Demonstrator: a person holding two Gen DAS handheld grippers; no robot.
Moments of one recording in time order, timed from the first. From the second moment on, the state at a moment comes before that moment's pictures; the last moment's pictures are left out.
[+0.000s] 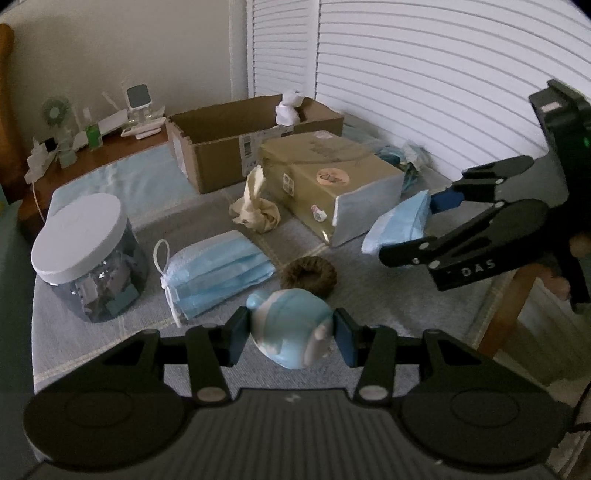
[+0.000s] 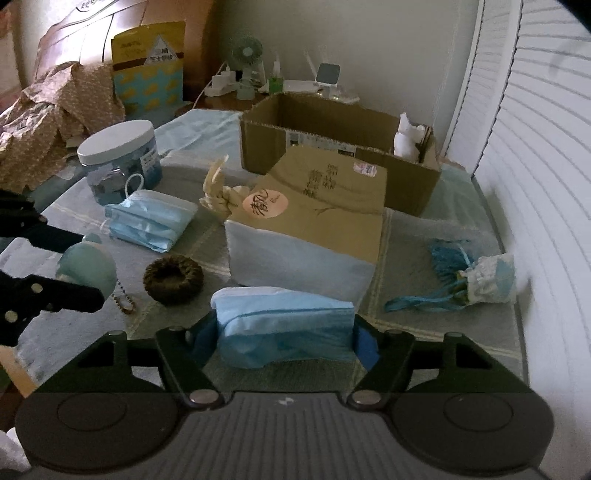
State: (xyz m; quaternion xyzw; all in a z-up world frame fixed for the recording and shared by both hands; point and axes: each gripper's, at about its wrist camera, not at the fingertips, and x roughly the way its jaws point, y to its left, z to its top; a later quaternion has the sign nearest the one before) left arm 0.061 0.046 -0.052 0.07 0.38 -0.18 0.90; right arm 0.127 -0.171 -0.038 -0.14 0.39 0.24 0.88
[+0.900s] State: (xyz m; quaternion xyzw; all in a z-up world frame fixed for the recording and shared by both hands) left arm 0.058 0.044 -0.008 0.07 0.35 -0.20 0.91; right arm 0.122 -0.184 0.040 -0.13 0.31 0.24 0.91
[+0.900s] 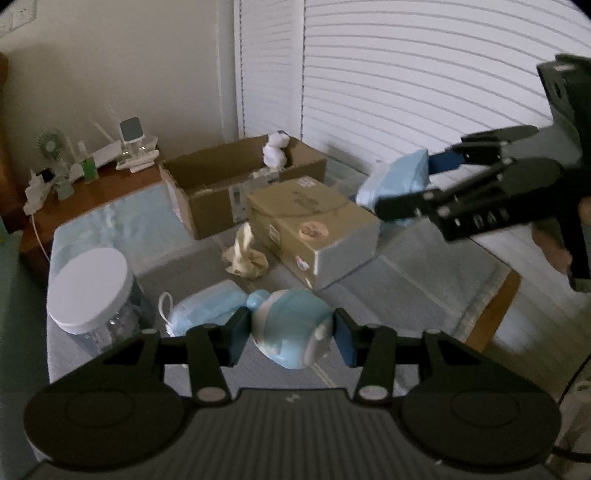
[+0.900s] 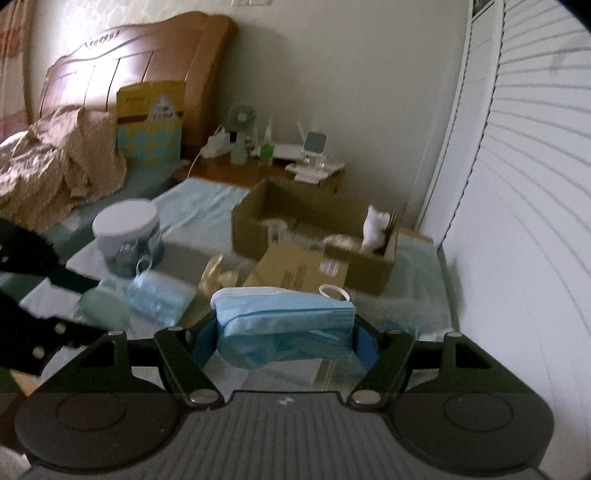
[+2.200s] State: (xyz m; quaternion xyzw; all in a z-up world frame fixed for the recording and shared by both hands) left arm 0.142 0.083 -0.001 0.05 0.36 -0.14 0.92; right arm 0.343 -0.126 0.013 -0.13 0.34 0.26 0.89
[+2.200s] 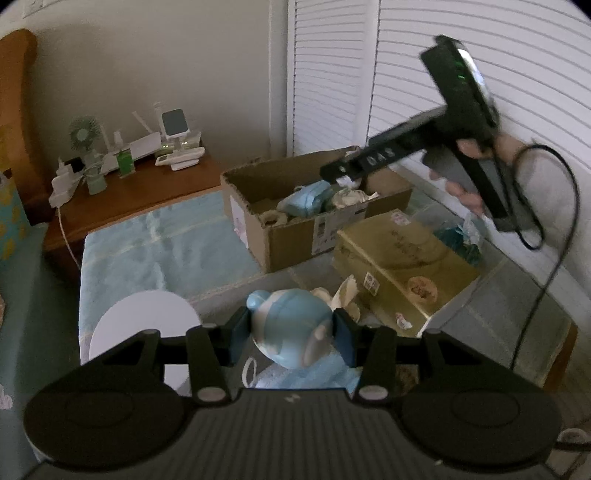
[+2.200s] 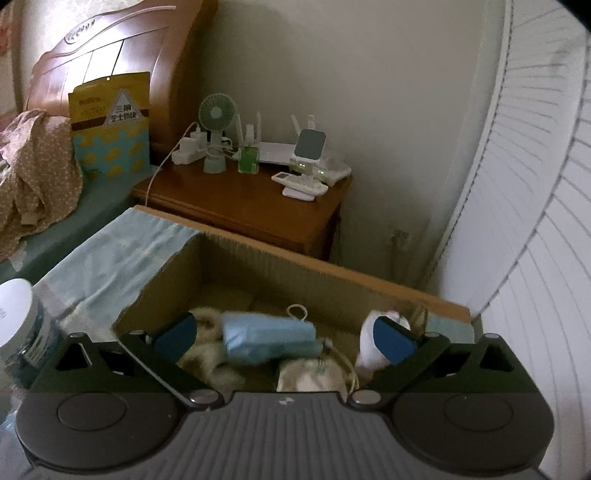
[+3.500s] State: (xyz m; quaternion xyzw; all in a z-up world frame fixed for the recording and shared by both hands) left arm 0.314 0.036 0.025 0.10 0.33 -0.11 0.93; right arm 0.184 -0.205 0.032 -0.06 0.34 0.18 0.92
